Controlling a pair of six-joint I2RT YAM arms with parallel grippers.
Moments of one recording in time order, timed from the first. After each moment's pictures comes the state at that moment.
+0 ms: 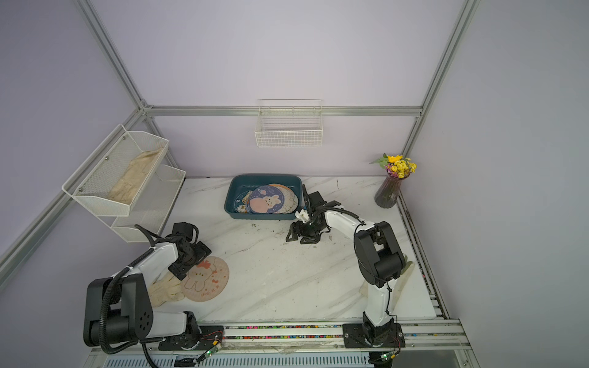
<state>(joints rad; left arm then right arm) 0.15 1.37 0.74 -0.68 -0.15 -0.78 0.47 1.89 1.37 -0.73 -0.64 0.35</state>
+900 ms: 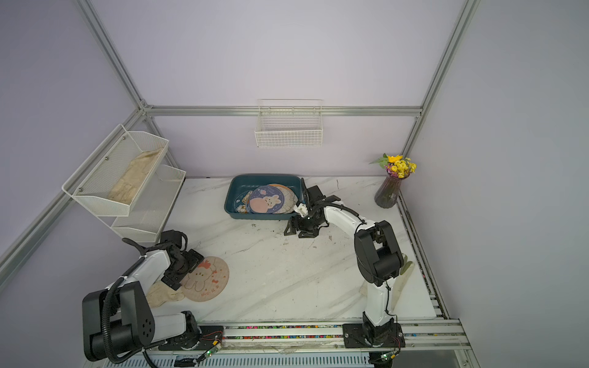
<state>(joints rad) 0.27 1.30 0.66 -0.72 -0.08 -0.77 0.47 1.90 1.46 -0.76 -0.63 0.35</state>
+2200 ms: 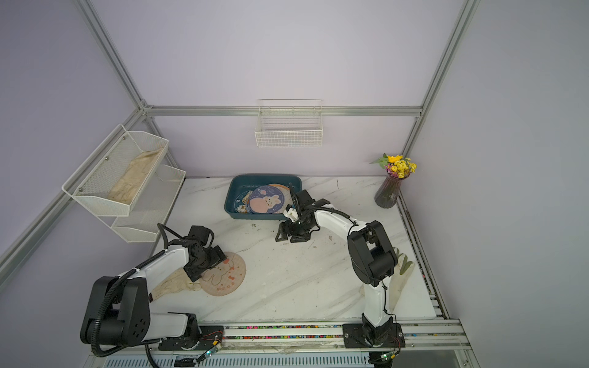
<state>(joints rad) -0.06 1.36 0.69 -0.68 -0.04 -0.78 0.59 1.94 1.46 -0.72 -0.62 0.37</state>
